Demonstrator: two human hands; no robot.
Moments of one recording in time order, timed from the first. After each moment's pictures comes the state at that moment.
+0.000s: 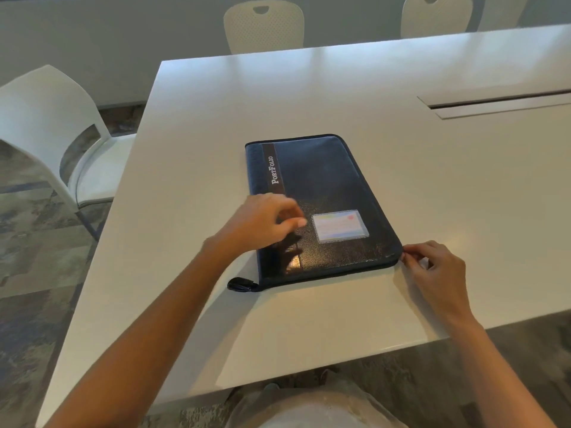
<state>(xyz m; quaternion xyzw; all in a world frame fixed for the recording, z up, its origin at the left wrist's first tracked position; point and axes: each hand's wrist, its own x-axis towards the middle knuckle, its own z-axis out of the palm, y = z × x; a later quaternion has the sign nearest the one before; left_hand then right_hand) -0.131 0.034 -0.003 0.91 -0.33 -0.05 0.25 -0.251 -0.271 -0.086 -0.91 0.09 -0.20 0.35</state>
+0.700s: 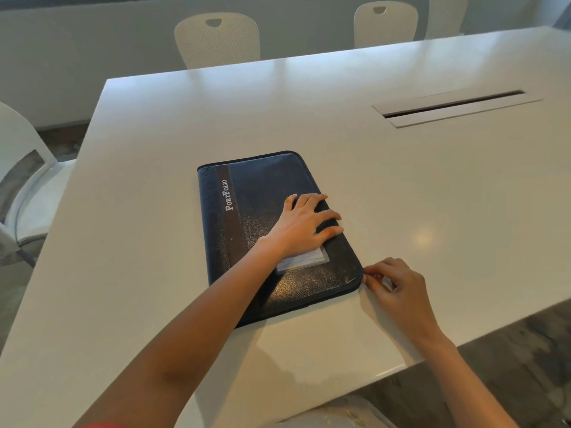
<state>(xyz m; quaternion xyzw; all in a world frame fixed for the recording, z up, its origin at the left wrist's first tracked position) -0.060 -0.116 -0.072 0.90 -0.42 0.01 0.14 -0.244 -0.287 -0.088 -0.91 0.04 -0.17 0.37</state>
